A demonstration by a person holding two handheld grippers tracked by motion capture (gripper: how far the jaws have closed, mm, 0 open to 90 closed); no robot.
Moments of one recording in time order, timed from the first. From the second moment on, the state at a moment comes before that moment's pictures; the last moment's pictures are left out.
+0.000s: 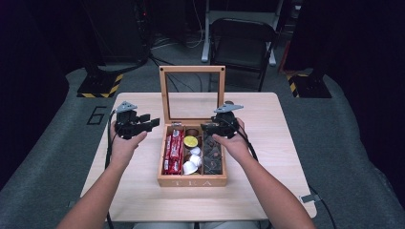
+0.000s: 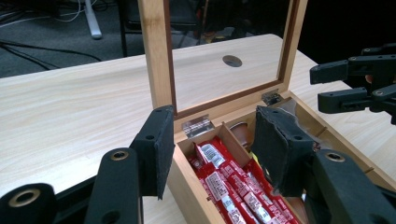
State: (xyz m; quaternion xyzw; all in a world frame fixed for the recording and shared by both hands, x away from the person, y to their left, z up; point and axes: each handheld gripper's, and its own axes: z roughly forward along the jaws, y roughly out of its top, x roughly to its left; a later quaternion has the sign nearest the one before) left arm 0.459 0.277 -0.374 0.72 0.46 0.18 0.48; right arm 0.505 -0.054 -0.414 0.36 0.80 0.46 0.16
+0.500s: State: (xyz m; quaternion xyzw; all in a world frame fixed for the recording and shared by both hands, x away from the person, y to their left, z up) left arm 0.458 0.278 -0.375 0.72 0.46 0.18 0.48; right arm 0.500 -0.033 -0.426 0.34 0.81 0.45 0.14
